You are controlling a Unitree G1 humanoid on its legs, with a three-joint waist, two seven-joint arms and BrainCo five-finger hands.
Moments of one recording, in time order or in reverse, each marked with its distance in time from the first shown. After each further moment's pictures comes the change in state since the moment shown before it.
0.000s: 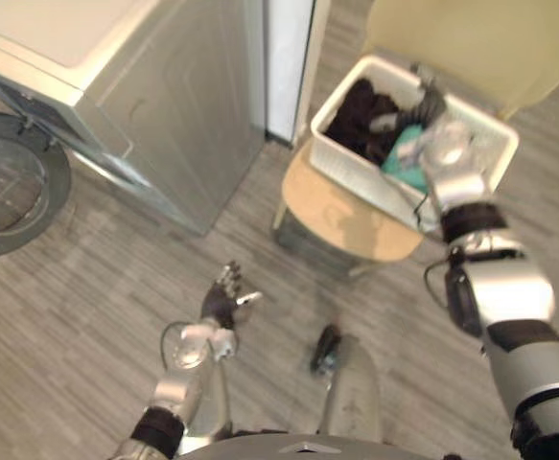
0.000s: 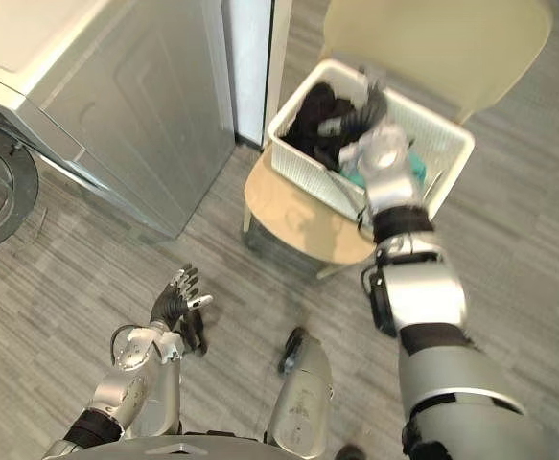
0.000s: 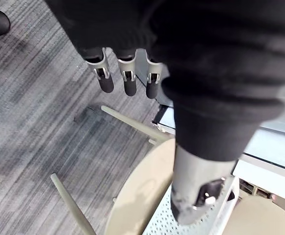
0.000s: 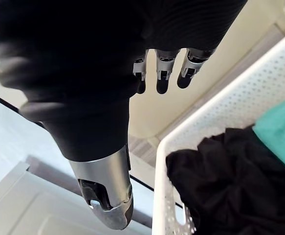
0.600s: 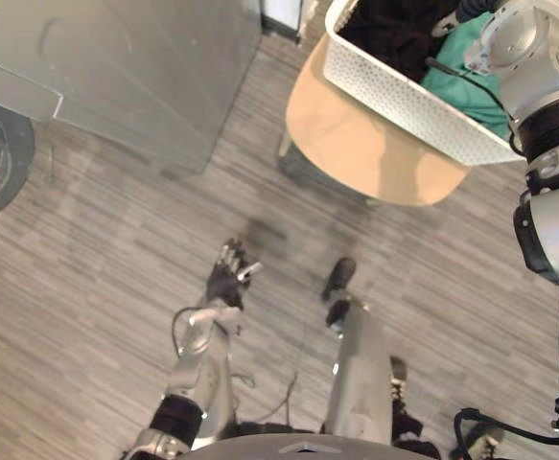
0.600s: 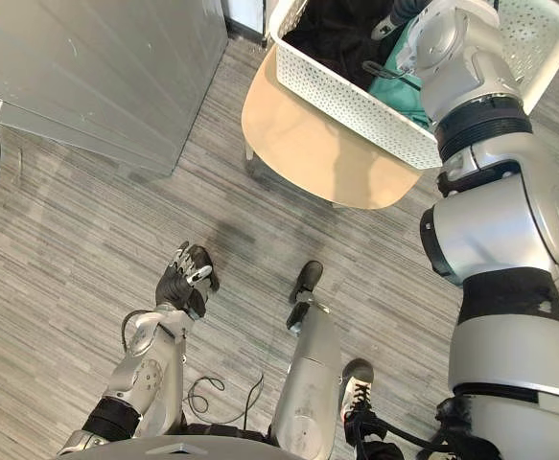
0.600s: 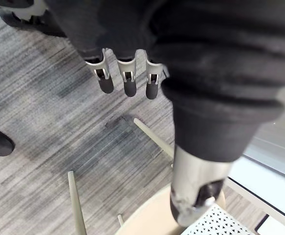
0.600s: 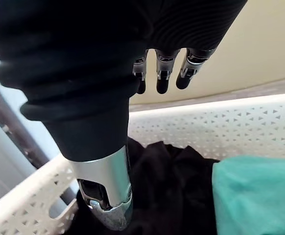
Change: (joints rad) left arm -0.030 -0.105 0.039 -0.053 -0.136 -0.032 -0.008; right arm -0.328 -0.196 0.516 0.166 -0.116 0.000 0.004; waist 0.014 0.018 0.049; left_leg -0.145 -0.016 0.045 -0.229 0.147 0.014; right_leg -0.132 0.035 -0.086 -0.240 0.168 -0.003
